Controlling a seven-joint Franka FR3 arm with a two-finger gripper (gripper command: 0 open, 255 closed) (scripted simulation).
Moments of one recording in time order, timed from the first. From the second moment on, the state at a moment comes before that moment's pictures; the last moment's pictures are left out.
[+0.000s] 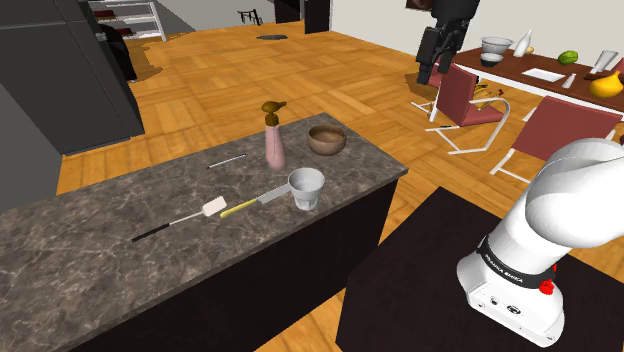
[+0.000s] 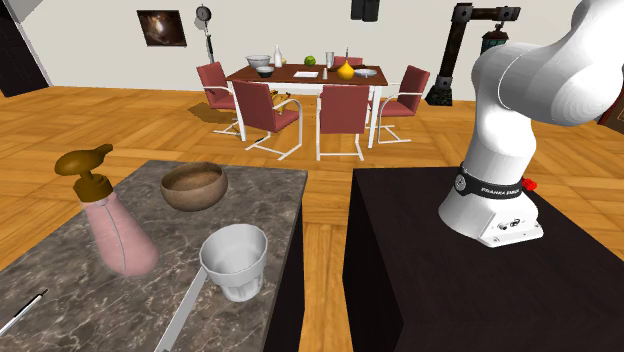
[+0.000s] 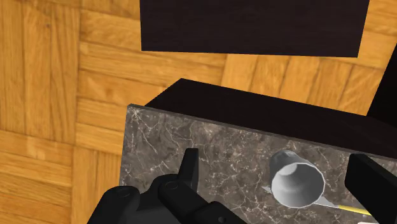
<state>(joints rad) -0.01 -0.78 -0.06 -2.36 -0.04 1.59 -0.08</state>
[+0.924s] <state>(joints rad) 0.04 -0.52 0.10 -2.48 0.00 1.96 0.11</state>
